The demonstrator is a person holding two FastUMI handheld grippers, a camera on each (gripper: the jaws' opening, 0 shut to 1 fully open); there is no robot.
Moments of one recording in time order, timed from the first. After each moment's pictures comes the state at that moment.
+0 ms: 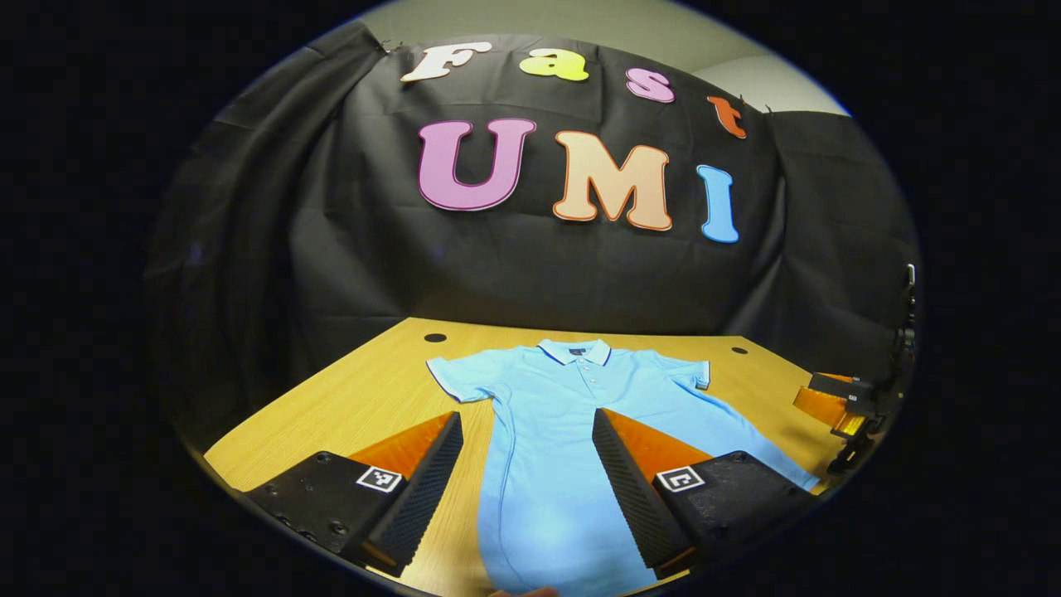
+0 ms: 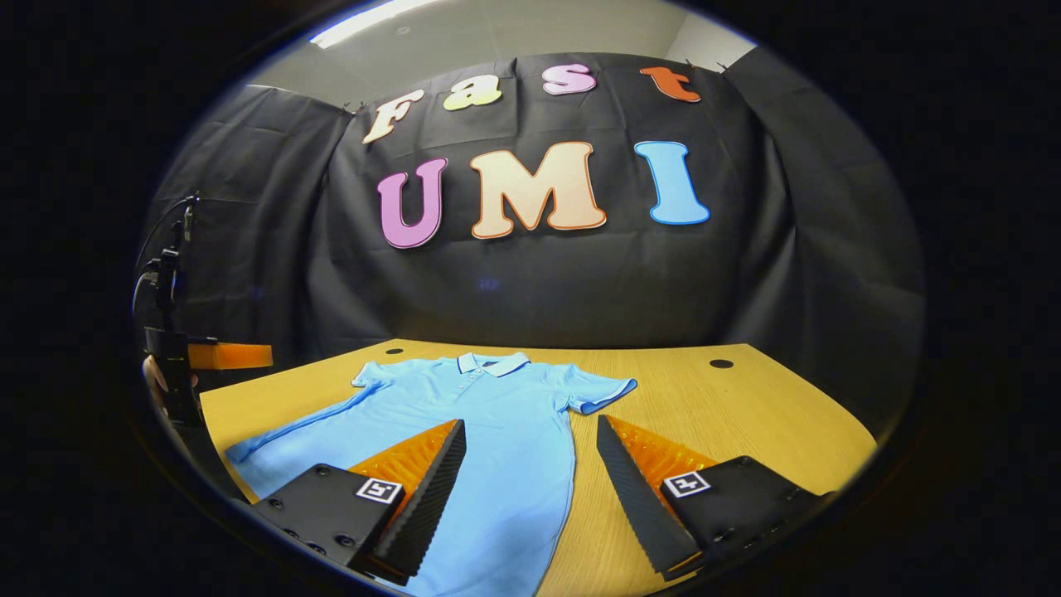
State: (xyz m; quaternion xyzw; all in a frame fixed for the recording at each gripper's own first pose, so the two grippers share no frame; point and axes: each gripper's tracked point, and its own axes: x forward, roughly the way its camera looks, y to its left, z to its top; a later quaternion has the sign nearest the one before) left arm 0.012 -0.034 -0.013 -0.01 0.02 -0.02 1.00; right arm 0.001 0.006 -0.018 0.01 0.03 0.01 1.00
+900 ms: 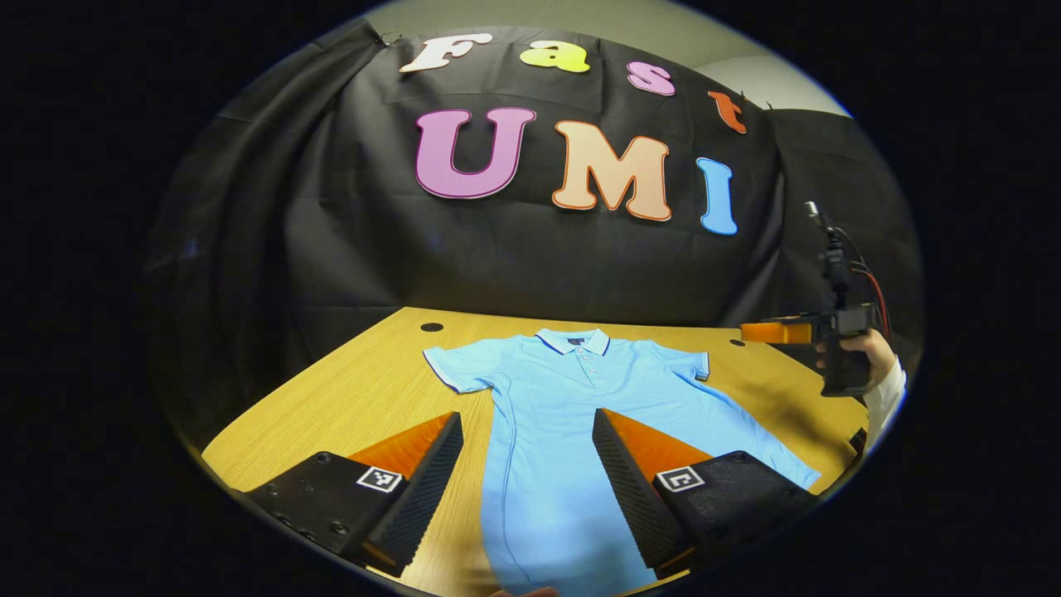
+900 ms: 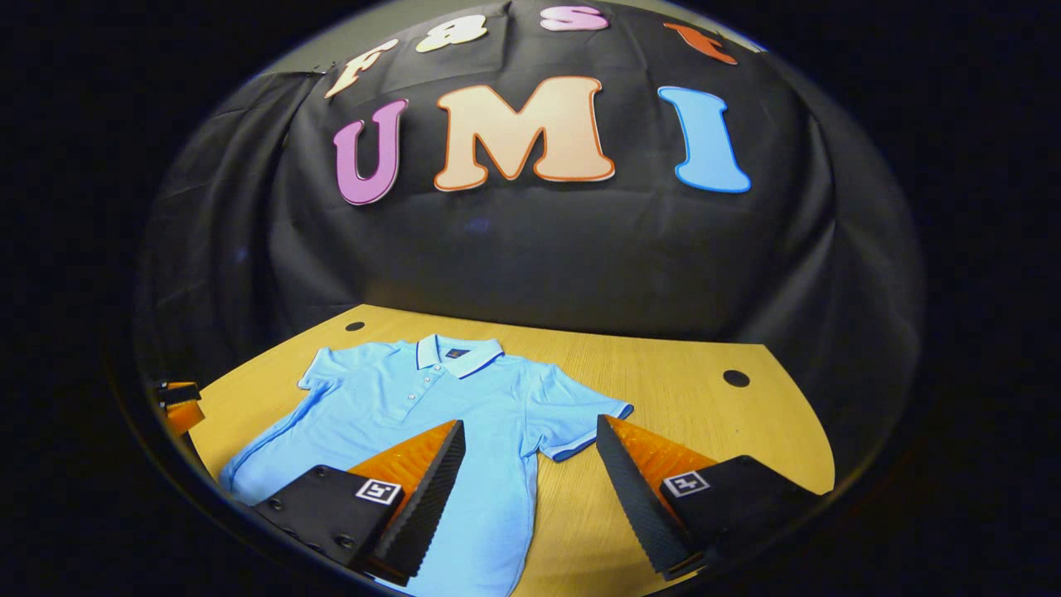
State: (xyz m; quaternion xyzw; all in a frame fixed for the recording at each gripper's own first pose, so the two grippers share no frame) left arm 0.012 -0.026 -0.019 -0.01 0.04 -0.03 1.00; right arm 0.167 -0.029 0.011 -0.01 0.17 0.00 0.98
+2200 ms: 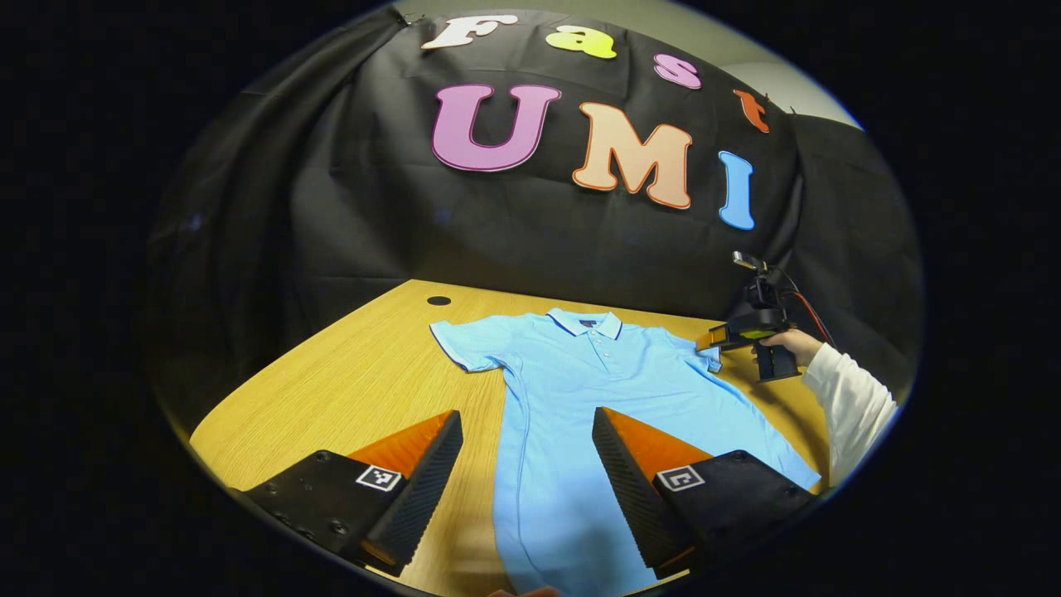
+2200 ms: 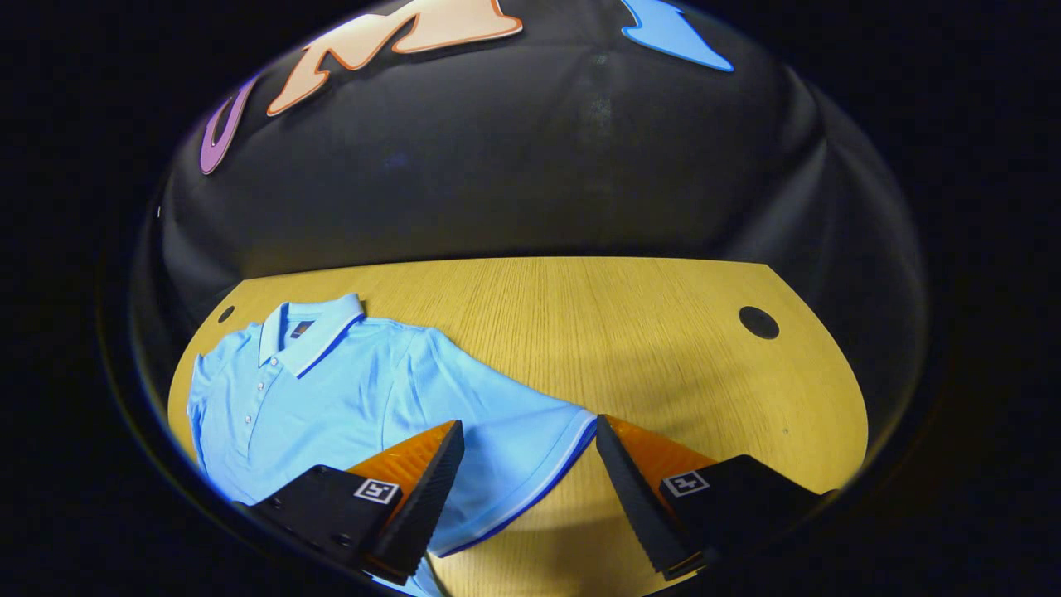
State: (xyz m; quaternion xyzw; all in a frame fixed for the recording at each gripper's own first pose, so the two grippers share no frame) left arm 0.025 -0.007 -0.041 -0.04 0.07 -0.02 1.00; right arm 0.305 -0.122 -0.109 0.03 0.30 -0.12 0.94
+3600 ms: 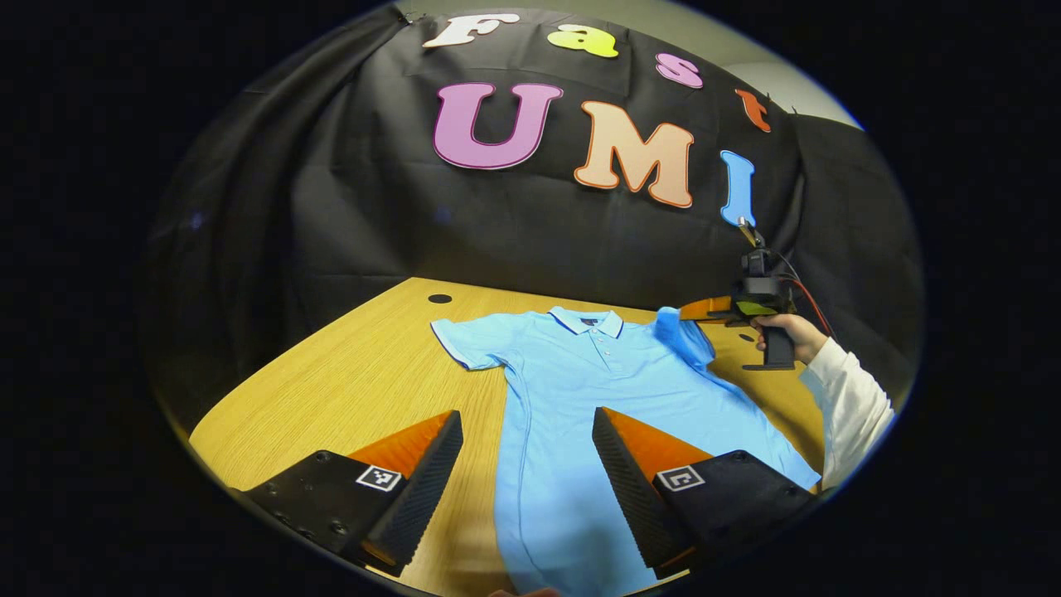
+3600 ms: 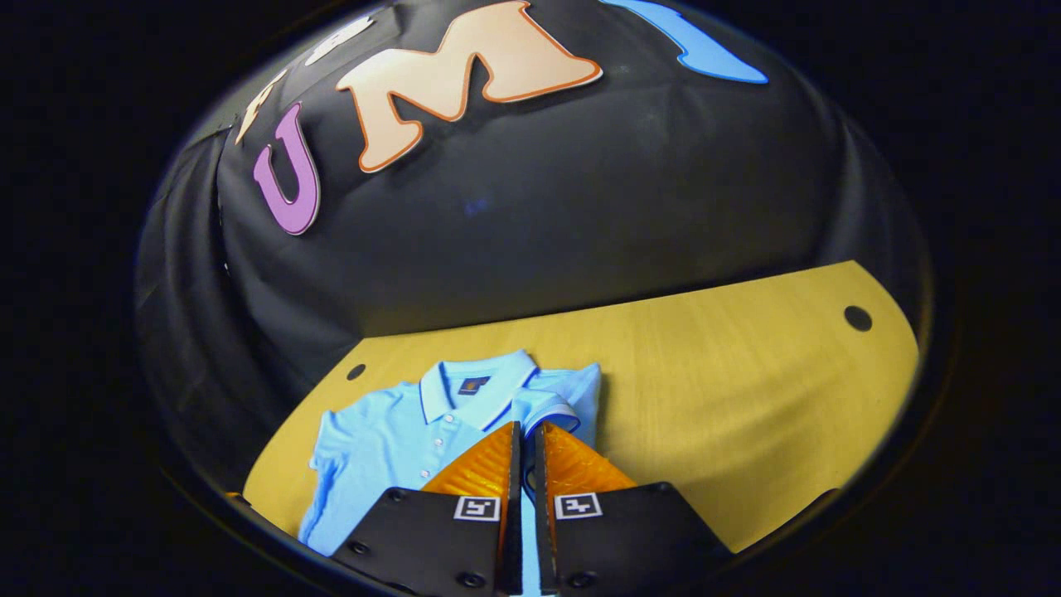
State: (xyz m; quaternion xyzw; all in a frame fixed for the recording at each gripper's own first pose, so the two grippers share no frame) left arm 0.025 -0.010 -0.043 -0.04 0.08 -0.03 1.00; right arm 0.319 0.031 -0.046 0.16 0.23 0.03 0.96
